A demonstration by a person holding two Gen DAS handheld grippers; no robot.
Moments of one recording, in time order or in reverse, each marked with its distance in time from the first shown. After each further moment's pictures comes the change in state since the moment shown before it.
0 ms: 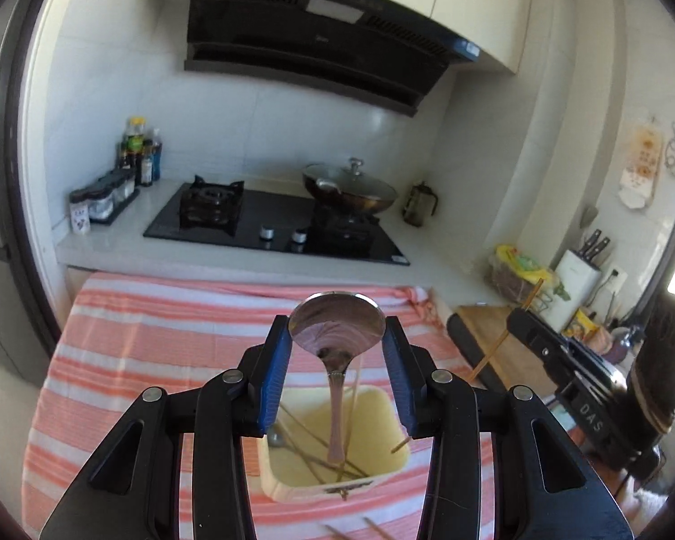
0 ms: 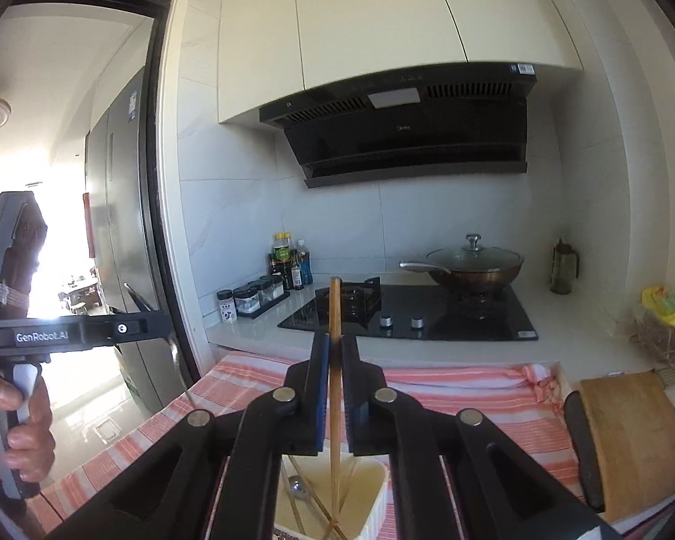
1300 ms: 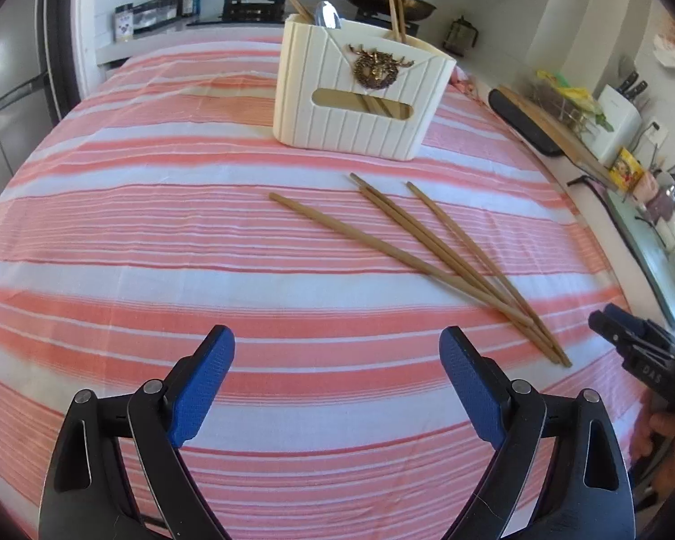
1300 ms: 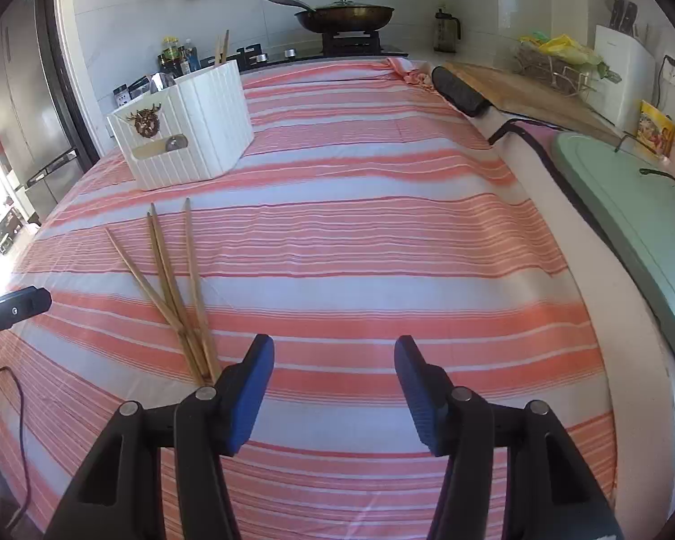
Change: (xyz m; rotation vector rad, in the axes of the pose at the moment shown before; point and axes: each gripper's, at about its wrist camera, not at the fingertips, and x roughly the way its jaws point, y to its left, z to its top) left arm -0.035 -0.021 -0.314 -0.044 0.356 0.152; right arm -0.162 -0.069 -0.290 0.136 0.586 -0.320
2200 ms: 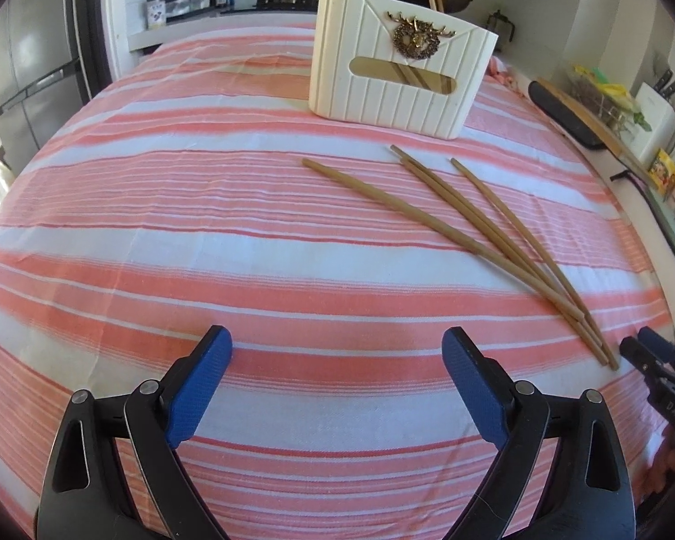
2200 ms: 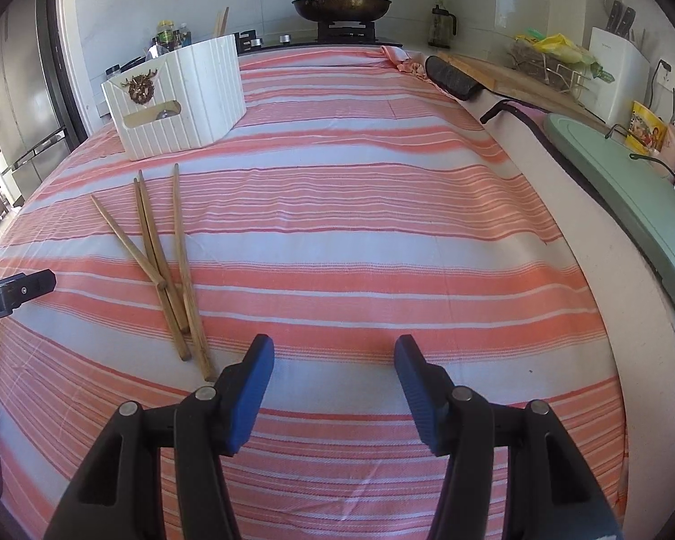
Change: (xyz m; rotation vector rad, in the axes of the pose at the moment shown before) left arm 0.018 0.003 -0.016 -0.038 0.010 0.108; right arm 0.009 0.008 -0.022 -0.028 0.025 -0.043
